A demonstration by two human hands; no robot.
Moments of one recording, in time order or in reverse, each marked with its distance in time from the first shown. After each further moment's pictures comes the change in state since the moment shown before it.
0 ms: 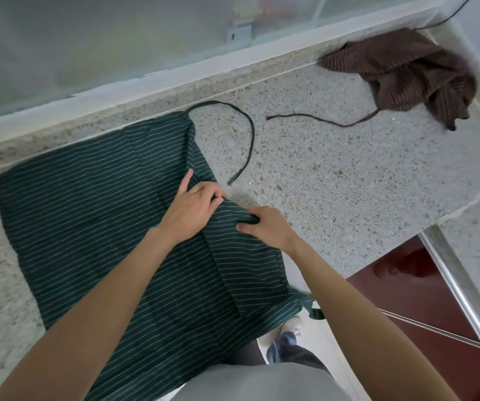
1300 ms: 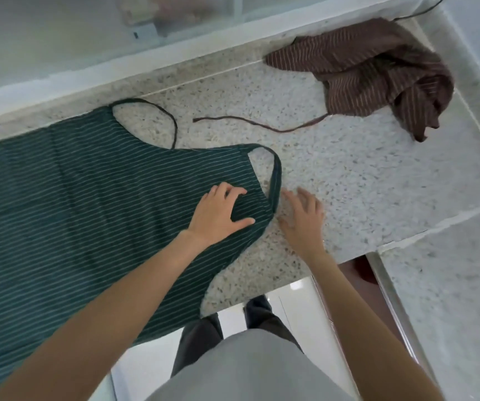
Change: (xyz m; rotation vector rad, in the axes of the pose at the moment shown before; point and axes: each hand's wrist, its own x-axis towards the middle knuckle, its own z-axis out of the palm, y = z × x) left_hand 0.150 0.192 0.111 0.080 -0.138 -0.292; right_hand -0.009 0.231 -0.172 -0.344 0.550 -0.130
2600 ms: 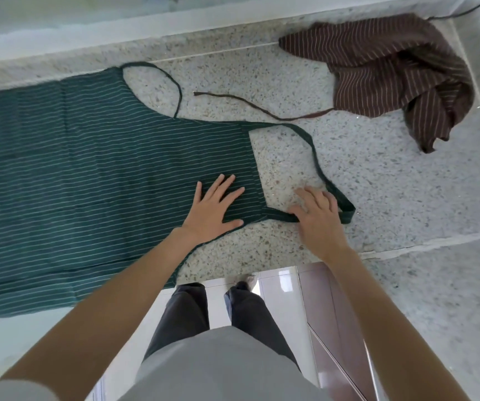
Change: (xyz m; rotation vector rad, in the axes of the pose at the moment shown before) left_hand -0.018 0.038 0.060 0.004 -0.049 -0.106; right_hand 0.006 0.084 -0.052 -0.389 -0.028 -0.618
